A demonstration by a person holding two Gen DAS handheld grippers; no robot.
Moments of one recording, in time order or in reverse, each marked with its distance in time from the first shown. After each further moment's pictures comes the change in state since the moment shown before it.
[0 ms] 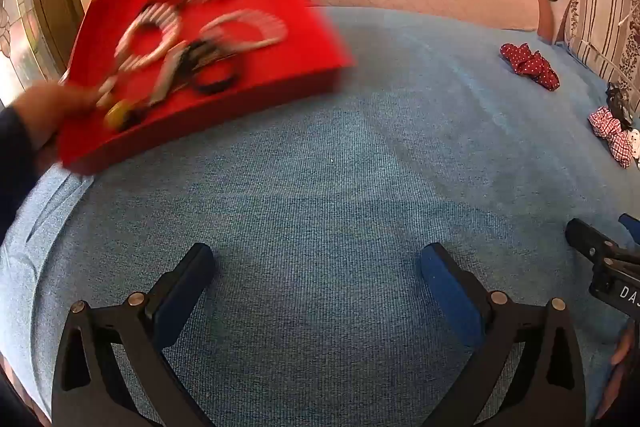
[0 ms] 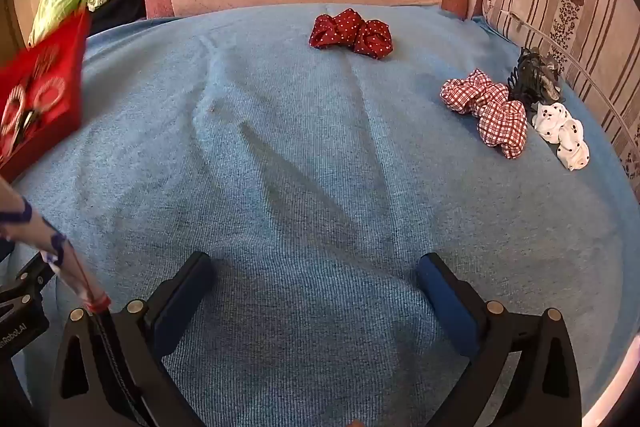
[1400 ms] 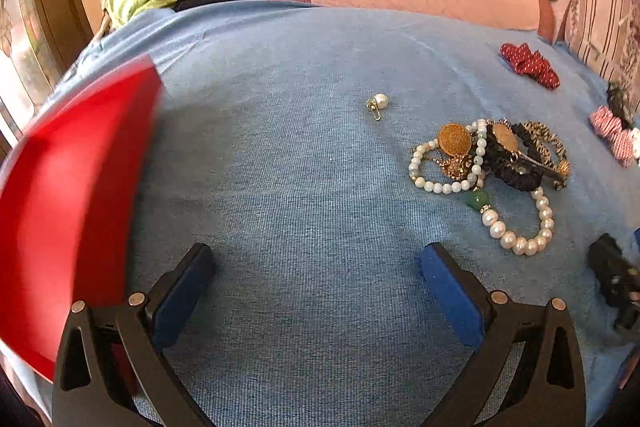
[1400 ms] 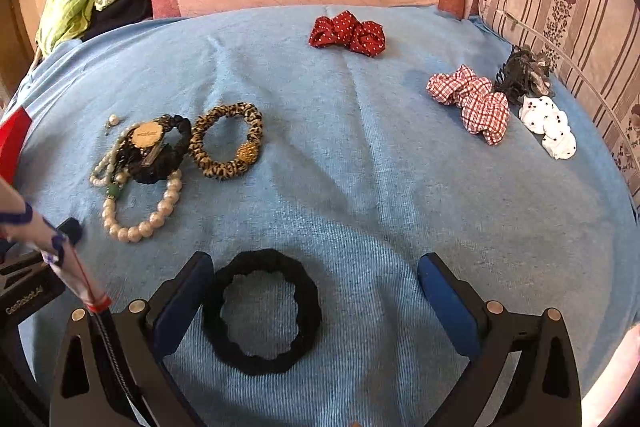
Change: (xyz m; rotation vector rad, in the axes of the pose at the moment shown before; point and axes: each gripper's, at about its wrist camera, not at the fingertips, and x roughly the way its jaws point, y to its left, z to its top) left arm 0.002 -0.006 -0.001 0.008 -0.013 0.003; right arm -0.022 -0.003 -0.013 0.000 -0.008 0.014
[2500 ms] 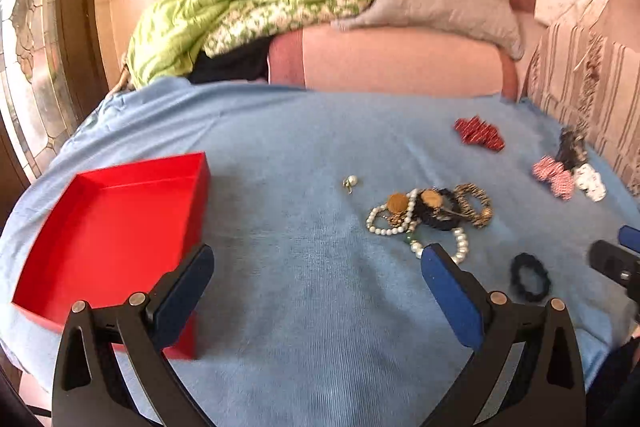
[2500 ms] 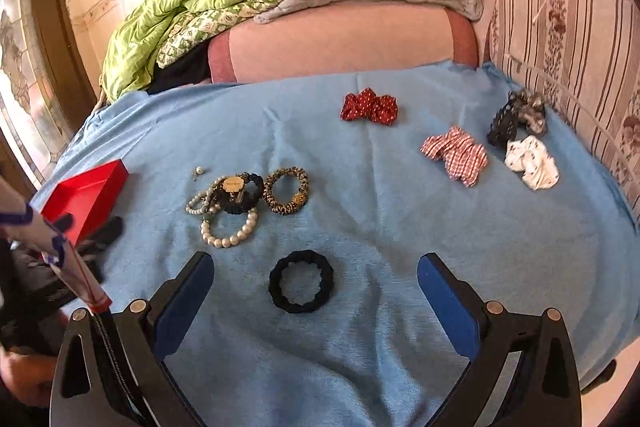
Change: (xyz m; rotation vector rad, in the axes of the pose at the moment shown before) left arm -0.113 0.012 -0.014 -0.020 -0.269 -0.051; right arm -0.100 -0.025 -0.015 -0.006 -0.196 0.191
